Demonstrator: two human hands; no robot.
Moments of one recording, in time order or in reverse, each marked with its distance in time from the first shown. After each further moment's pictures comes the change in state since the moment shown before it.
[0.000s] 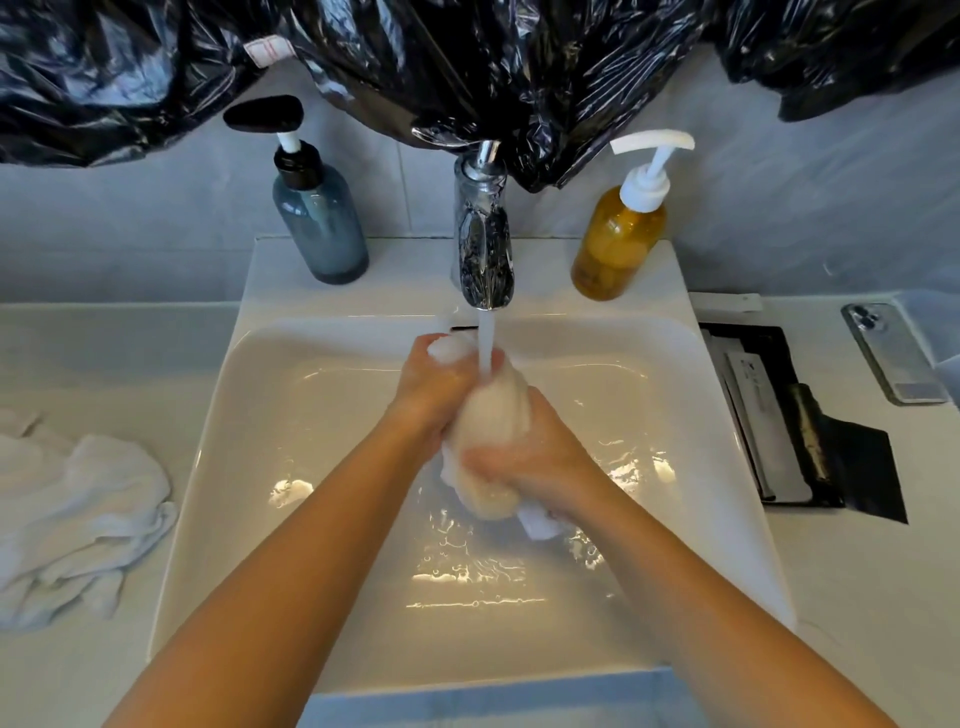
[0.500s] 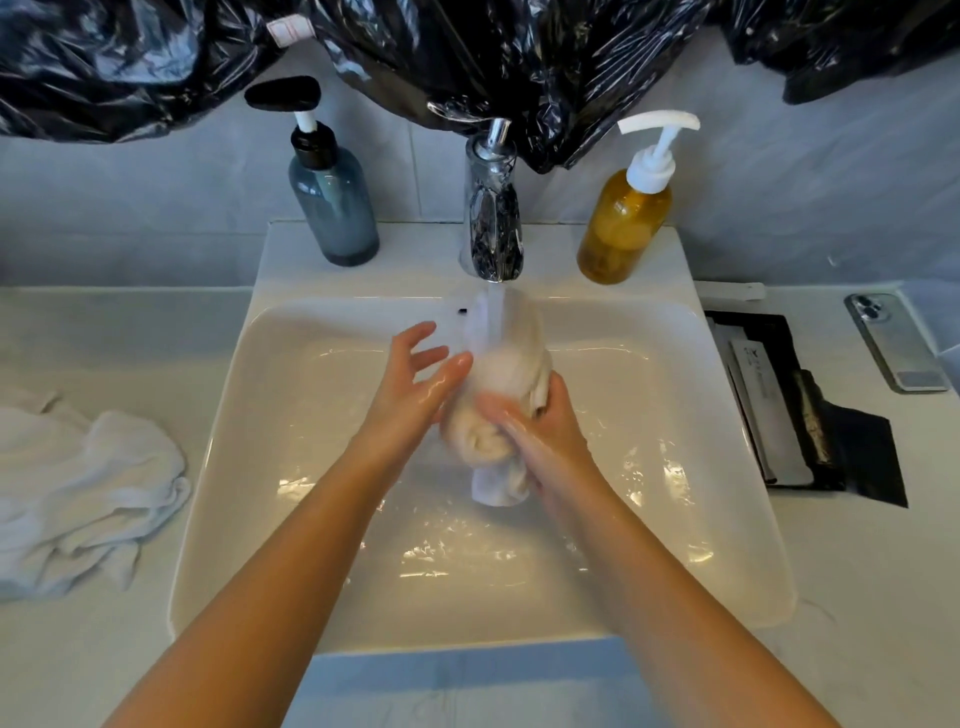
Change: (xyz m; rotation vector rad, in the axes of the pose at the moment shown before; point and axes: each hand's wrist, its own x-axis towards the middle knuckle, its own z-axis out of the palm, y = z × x) left_hand -0.054 -0.014 -0.035 0.043 -0.071 0.103; right_hand -0.019 0.005 0.013 0.455 0.162 -0.028
